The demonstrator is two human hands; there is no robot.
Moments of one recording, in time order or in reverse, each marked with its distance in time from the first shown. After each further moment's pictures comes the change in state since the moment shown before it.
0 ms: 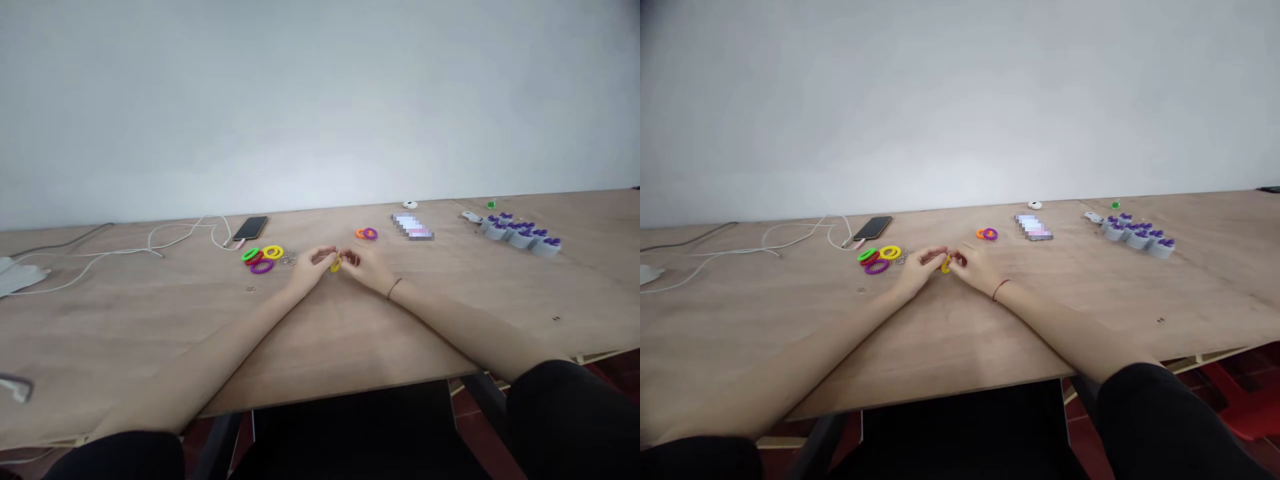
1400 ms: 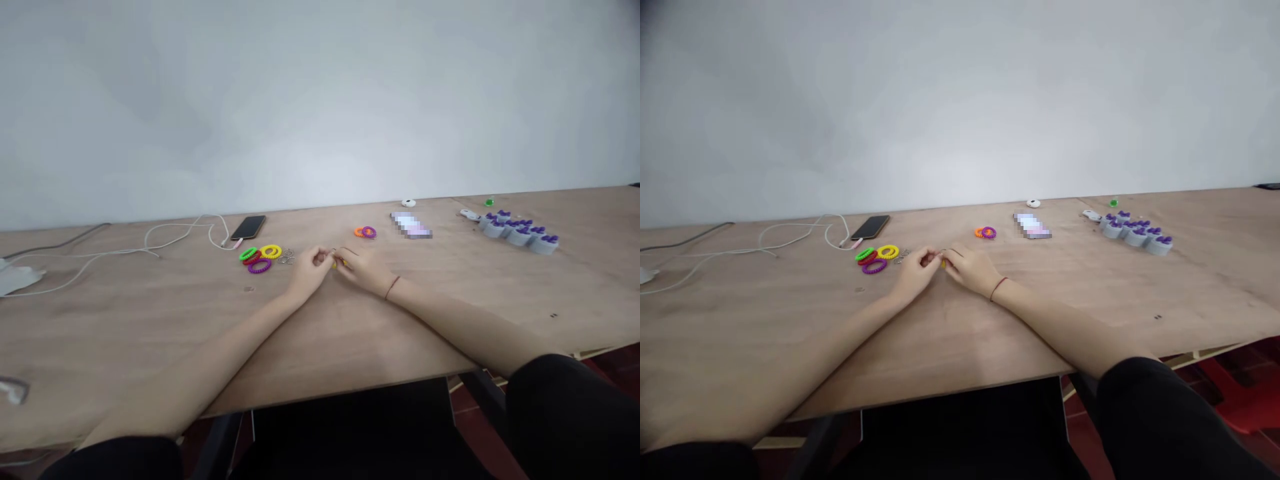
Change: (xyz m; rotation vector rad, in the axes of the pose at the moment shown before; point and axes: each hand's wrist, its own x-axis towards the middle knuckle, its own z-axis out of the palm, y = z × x) left_hand -0.007 0.013 0.003 0.499 0.125 0.159; right_hand -0.002 -0.002 -0.002 -0.322 -0.053 -0.261
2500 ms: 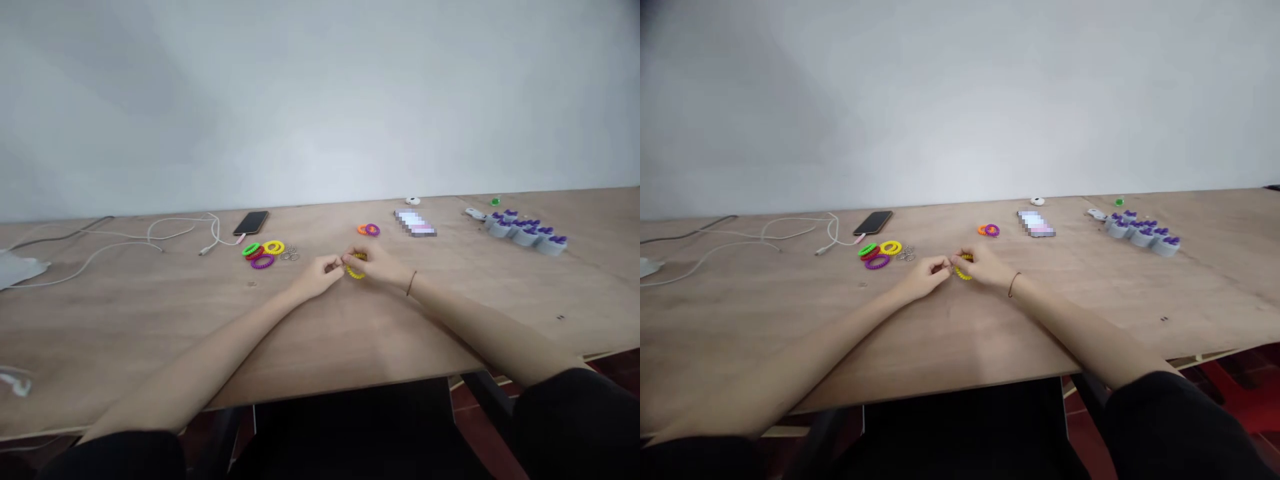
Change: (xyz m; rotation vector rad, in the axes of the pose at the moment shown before) left_hand -0.005 0.002 -0.002 -0.185 -0.420 0.041; right_hand 0.003 0.003 -0.025 0.675 -0.289 0.412
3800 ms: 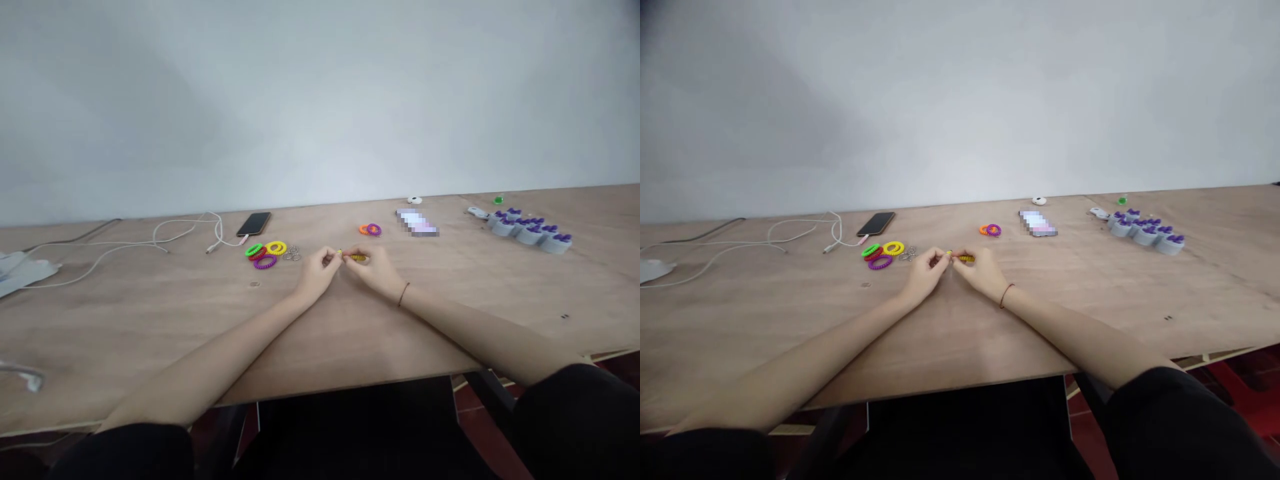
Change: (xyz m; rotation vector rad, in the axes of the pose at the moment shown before) left_hand 0.000 0.001 0.011 0.017 0.396 -0.036; right_hand -0.007 -0.005 0.023 0.022 0.354 -0.045
